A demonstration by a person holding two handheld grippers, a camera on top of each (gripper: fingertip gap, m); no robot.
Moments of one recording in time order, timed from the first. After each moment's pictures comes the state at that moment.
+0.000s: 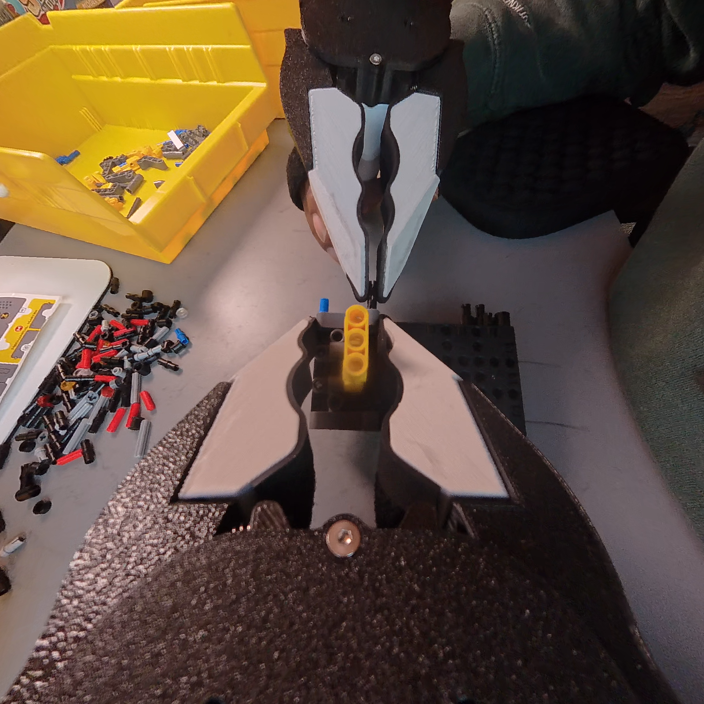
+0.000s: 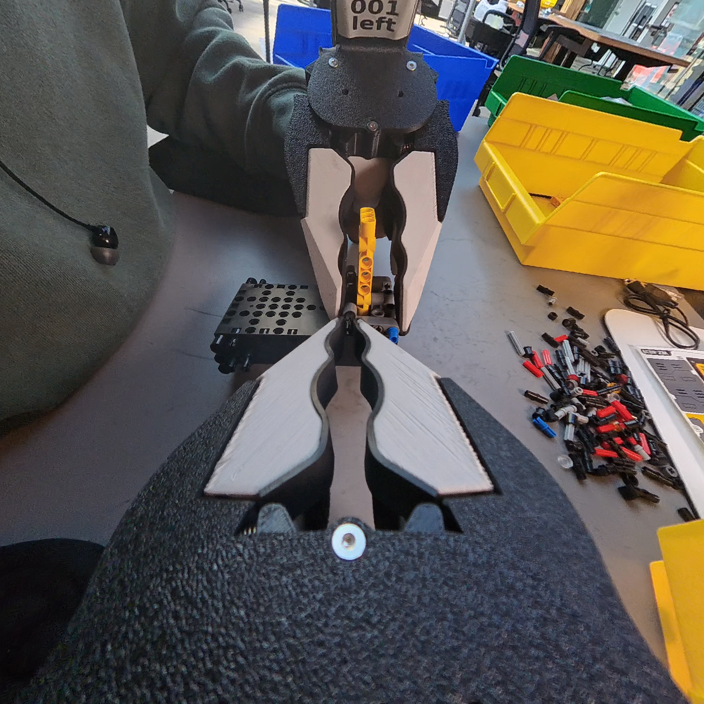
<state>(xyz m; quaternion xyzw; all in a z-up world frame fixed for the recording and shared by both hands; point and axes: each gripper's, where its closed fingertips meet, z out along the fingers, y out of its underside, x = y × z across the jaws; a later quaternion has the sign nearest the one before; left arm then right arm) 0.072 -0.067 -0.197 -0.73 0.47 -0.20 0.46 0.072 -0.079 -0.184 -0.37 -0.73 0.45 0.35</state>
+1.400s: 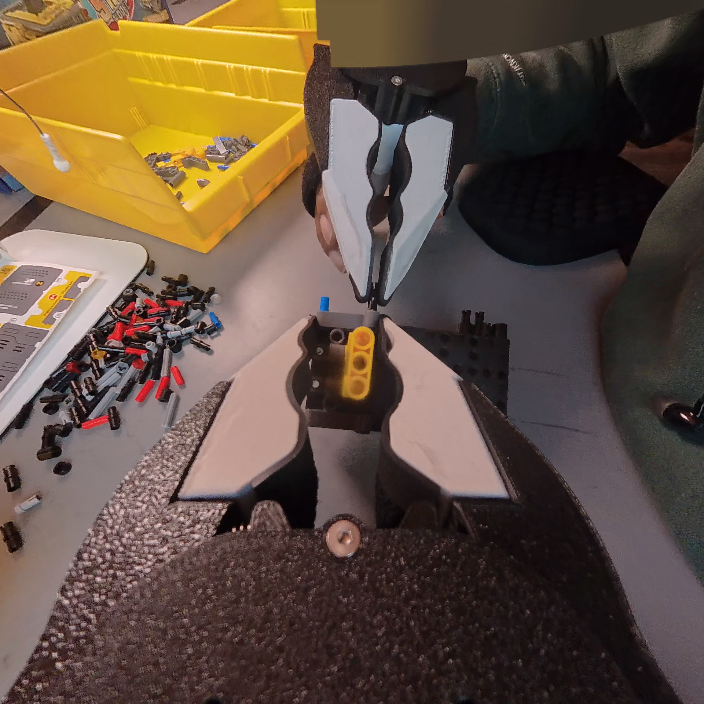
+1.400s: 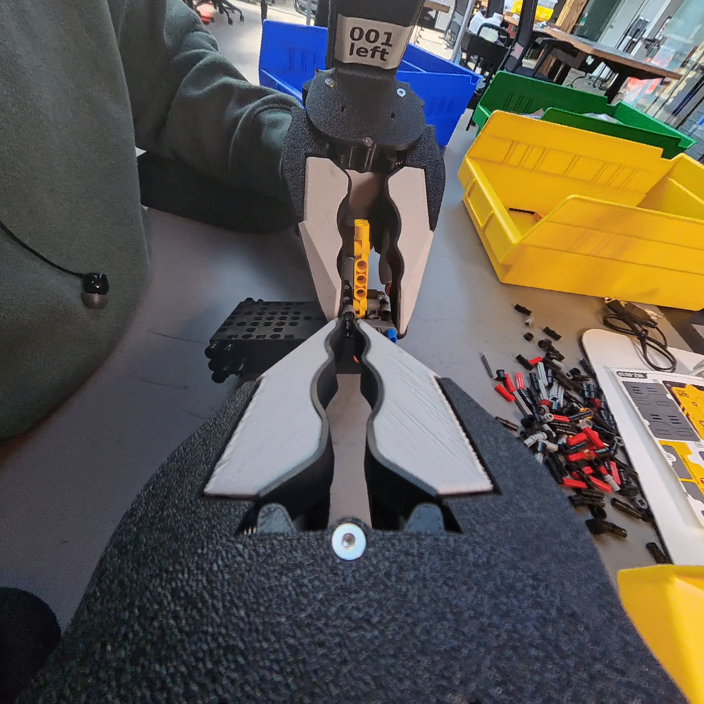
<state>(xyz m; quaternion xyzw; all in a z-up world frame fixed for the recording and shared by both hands) 0.049 -0.056 -0.187 -0.74 0.41 -0.24 0.48 0.047 -0.067 -0.173 -0.37 -0.73 0.46 0.35</state>
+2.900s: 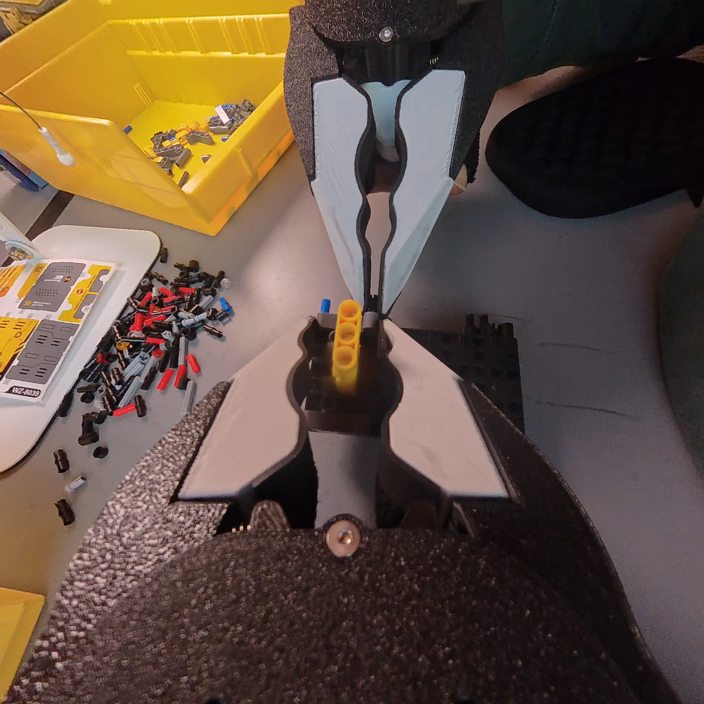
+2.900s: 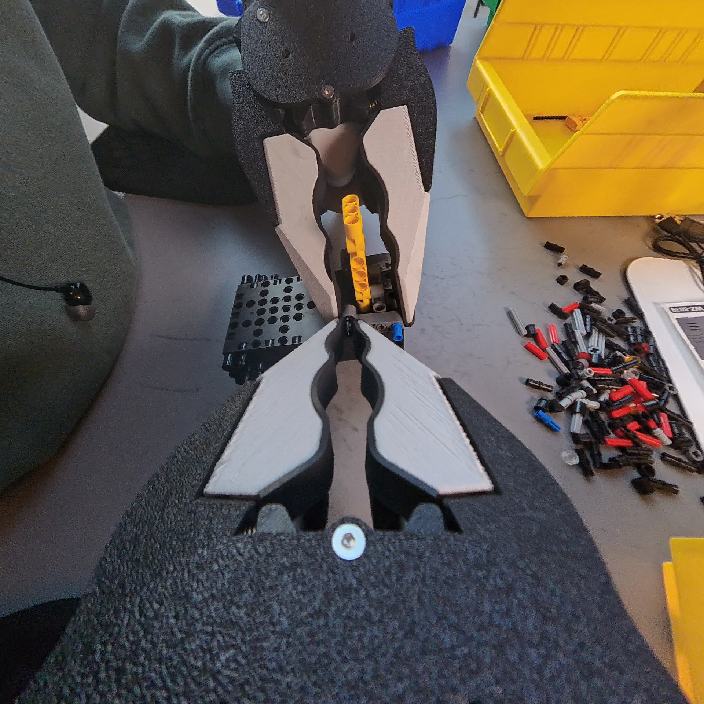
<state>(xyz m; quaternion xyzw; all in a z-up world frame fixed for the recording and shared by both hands) 0.046 -0.055 -0.200 -0.75 0.44 -0.16 0.47 0.043 -0.069 -0.192 -0.45 -0.73 0.42 0.29</state>
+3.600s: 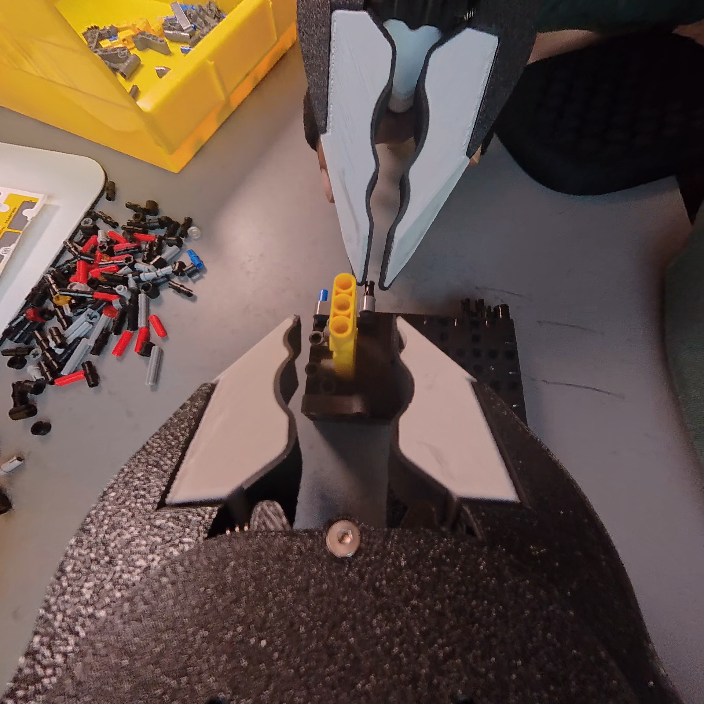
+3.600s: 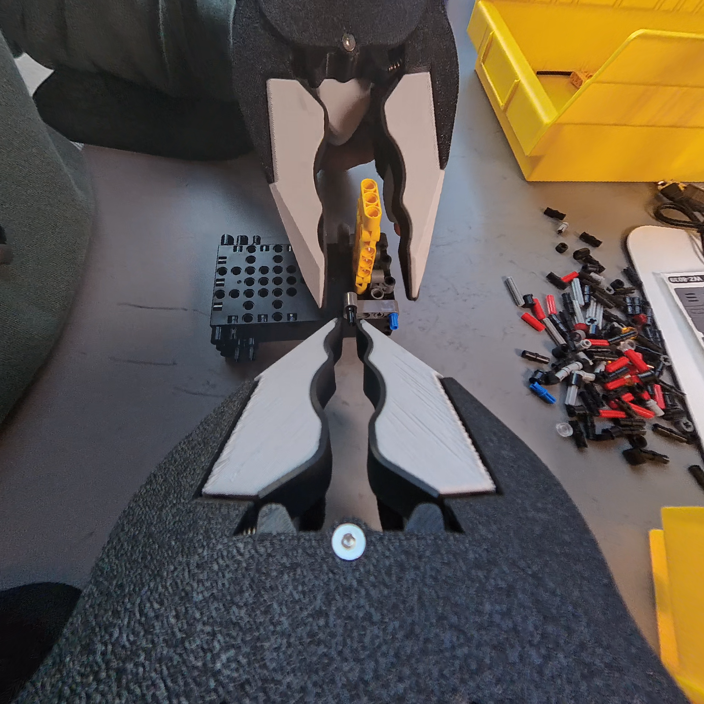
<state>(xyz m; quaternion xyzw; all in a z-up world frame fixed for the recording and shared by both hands) 0.038 -0.056 -0.220 -0.78 0.43 -0.20 0.40 0.048 -0.060 -0.211 -0.46 -0.75 0.38 0.29</state>
